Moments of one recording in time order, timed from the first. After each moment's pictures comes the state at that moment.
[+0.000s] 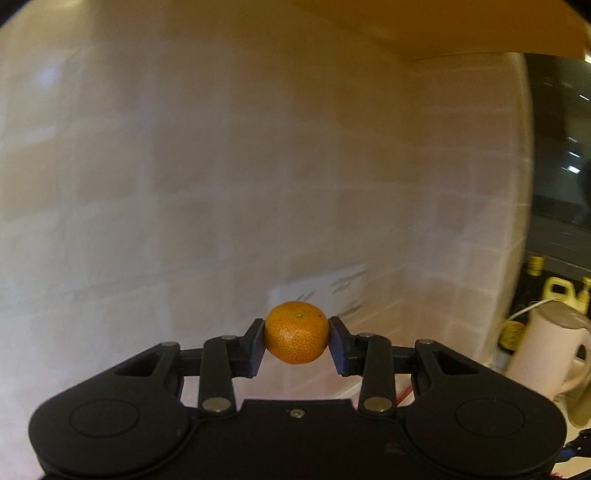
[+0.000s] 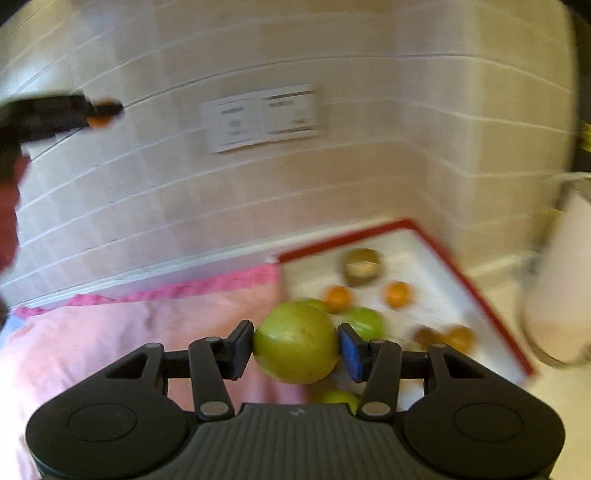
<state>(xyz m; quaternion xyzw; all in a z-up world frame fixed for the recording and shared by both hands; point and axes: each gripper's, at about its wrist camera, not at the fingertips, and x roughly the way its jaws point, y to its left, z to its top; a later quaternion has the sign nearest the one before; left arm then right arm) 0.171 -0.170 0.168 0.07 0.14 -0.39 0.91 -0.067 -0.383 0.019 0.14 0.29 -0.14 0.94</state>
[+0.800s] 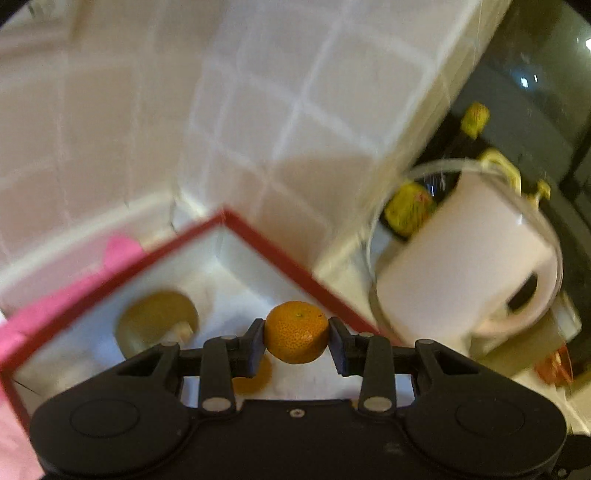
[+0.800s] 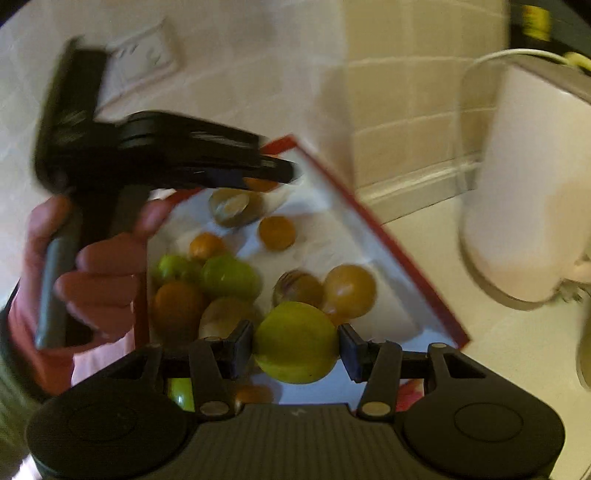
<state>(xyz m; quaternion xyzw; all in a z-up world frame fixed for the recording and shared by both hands) 0.173 -0.432 -0.048 0.05 0.43 -0.55 0.71 -0.029 -0.486 -0.059 0.19 0.40 -0.16 0.88</state>
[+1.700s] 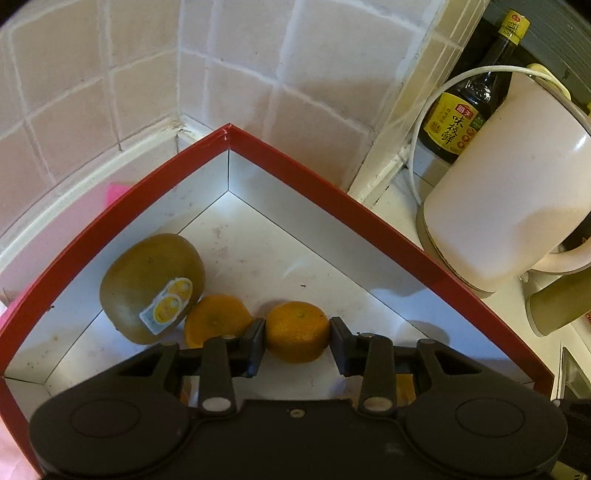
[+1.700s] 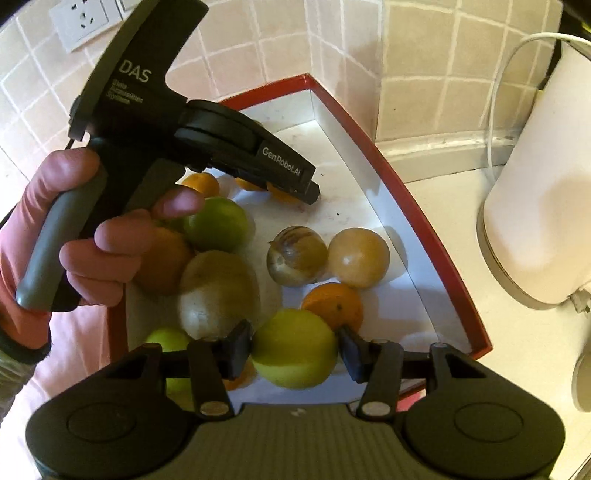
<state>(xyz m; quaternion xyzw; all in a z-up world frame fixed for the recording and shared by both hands) 0.166 -0.473 -0.081 0.17 0.48 -0.50 0.70 0.007 -0.498 -0.069 0.17 0.48 -0.14 0.85</state>
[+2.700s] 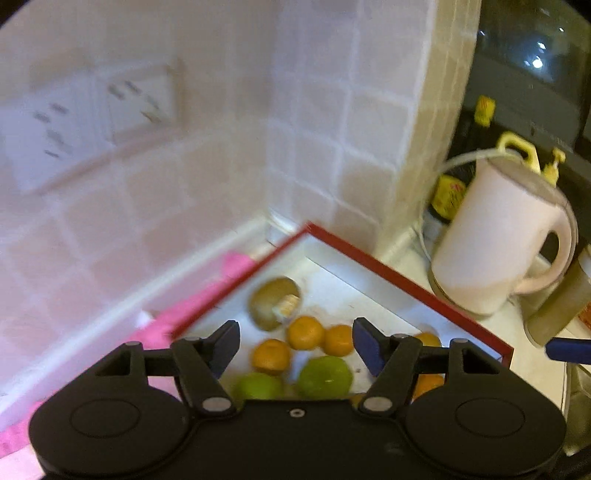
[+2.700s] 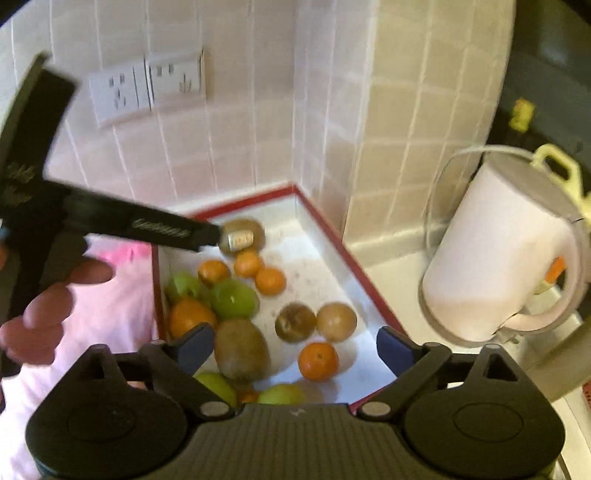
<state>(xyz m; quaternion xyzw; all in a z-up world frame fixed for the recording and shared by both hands) 0.127 -0.338 0.037 0.15 0.35 -0.45 0.81 -0.049 -0.425 0.023 0.12 0.34 -0.25 0.90</state>
